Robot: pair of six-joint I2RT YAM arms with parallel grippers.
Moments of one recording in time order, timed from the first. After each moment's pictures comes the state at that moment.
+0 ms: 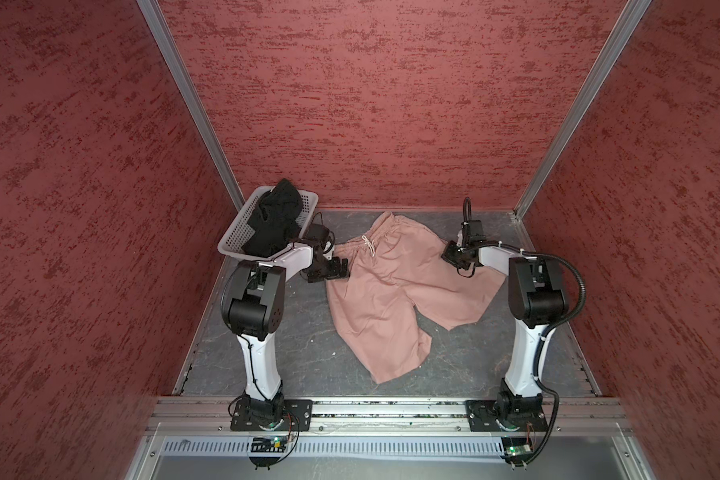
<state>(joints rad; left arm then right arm) -0.23 1.93 1.31 -0.62 0.25 -0.28 0.06 2.14 1.46 -0.27 -0.25 0.58</state>
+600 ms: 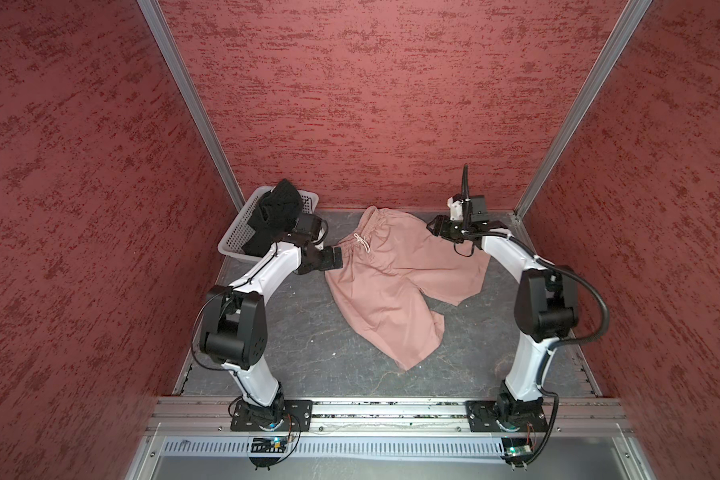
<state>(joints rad) -0.22 1.79 1.43 -0.70 0.15 -0.30 0.13 1.79 1.46 -0.38 -0.36 0.42</state>
